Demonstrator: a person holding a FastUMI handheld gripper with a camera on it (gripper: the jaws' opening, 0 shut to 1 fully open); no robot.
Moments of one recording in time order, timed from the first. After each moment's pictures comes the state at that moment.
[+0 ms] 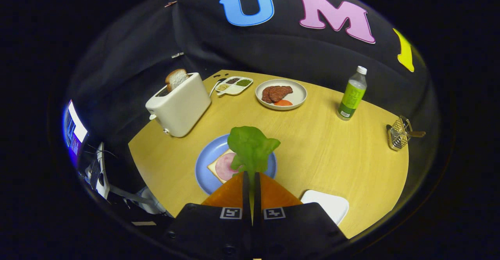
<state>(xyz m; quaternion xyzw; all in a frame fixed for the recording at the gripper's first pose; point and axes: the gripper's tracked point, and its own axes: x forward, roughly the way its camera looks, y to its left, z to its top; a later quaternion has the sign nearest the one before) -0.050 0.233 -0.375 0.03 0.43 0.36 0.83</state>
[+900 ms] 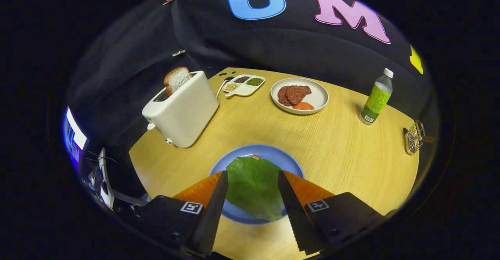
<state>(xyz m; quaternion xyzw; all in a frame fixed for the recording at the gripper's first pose) -0.032 0.294 -0.385 0.04 0.44 0.36 0.82</state>
